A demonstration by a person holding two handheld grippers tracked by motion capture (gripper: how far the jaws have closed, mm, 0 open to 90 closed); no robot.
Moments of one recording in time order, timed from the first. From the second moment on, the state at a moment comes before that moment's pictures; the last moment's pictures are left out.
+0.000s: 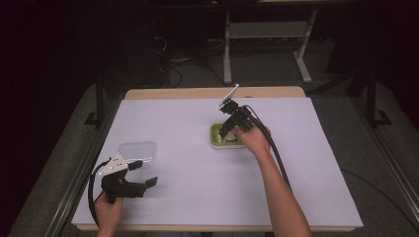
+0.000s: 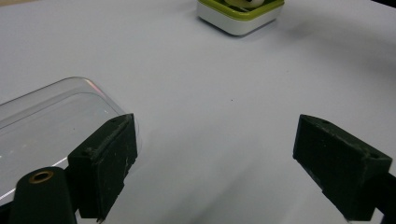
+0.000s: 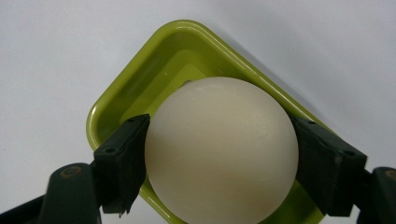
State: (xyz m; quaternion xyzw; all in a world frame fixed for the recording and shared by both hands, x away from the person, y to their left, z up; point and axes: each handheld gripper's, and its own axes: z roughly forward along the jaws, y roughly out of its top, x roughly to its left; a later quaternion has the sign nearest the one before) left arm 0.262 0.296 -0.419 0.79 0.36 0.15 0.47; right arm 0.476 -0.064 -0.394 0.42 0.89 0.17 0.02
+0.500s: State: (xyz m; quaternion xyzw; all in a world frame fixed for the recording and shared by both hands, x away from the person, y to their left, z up) left arm 0.262 0.296 -0.419 0.79 0.36 0.15 0.47; right arm 0.477 -0.065 -0.398 0.42 0.89 0.17 0.02
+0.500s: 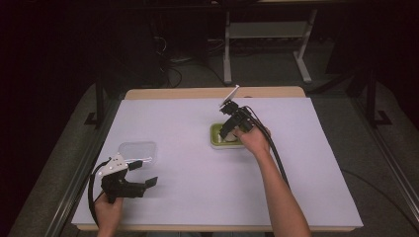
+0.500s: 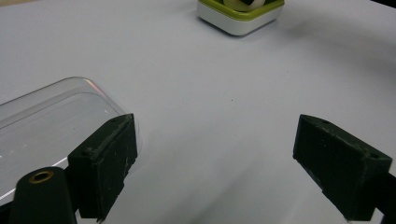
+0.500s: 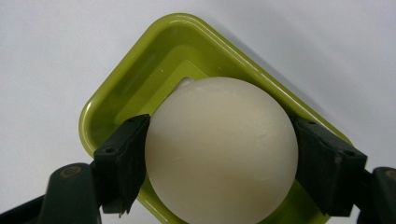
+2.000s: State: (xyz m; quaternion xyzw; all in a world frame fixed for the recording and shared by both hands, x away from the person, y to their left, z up) left arm 0.262 0.296 -0.419 0.79 0.36 0.15 0.47; right arm 0.474 -0.070 -0.390 0.42 0.89 0.19 0.02
